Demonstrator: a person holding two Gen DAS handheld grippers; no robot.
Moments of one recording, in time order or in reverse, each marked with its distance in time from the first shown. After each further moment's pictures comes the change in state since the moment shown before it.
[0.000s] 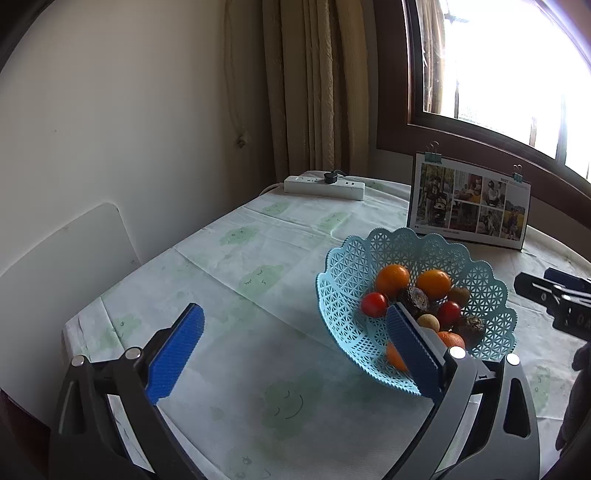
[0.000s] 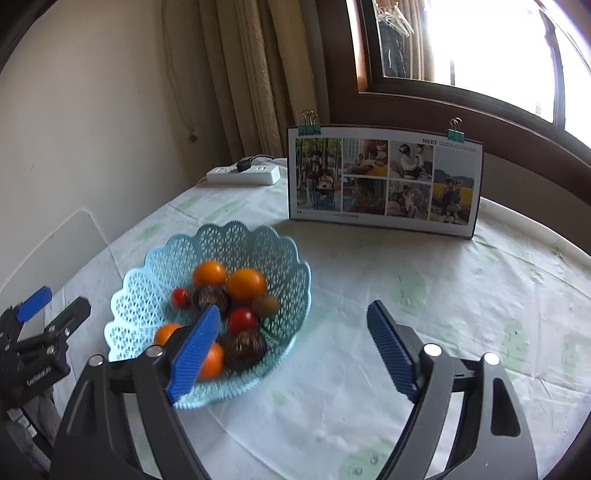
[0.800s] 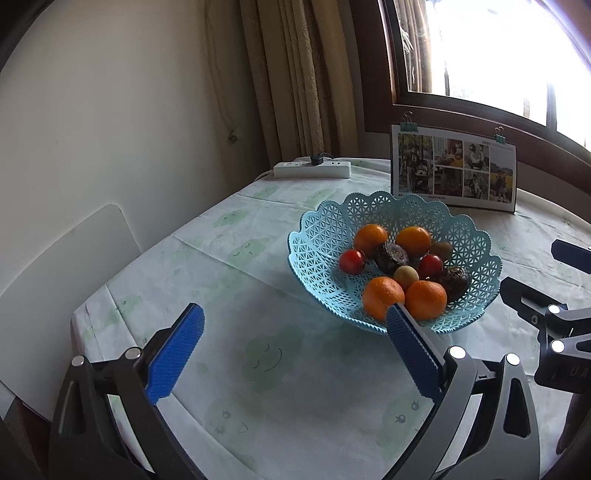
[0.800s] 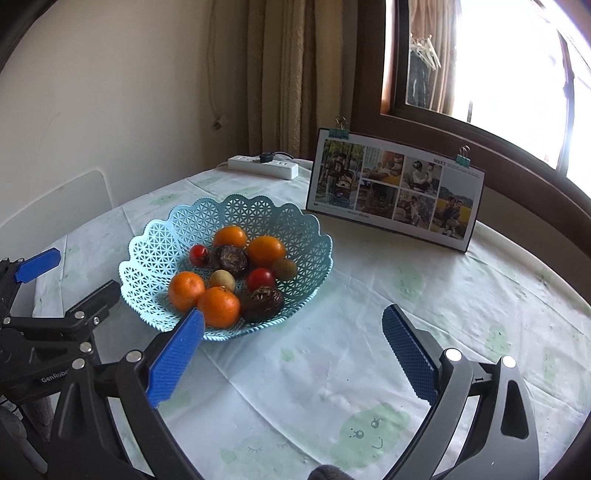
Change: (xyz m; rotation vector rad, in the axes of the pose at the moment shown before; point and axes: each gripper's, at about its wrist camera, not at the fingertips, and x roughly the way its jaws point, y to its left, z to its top) left arm -0.019 -0.032 -0.036 0.082 0.015 0.037; right arm -0.027 0.029 -0.040 -0.180 -0.059 -0.039
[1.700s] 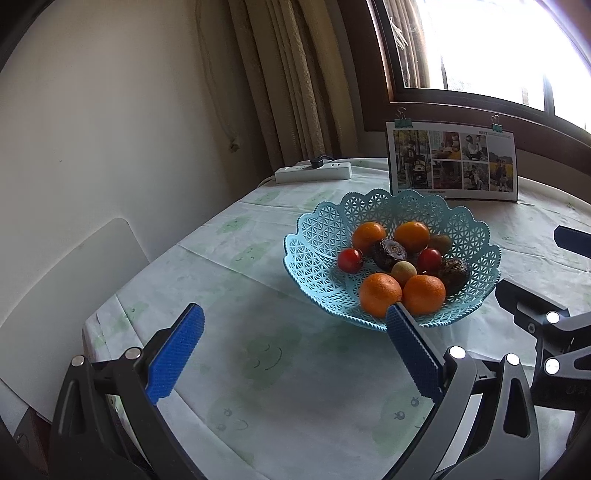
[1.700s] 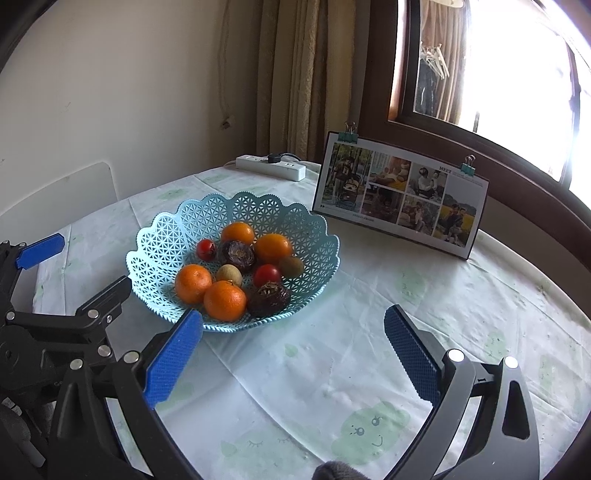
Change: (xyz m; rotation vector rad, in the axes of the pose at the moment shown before) left arm -0.006 -0.013 -0.002 0.050 -0.018 0.048; right arm -0.004 0.005 -0.005 -0.036 -0.002 0.008
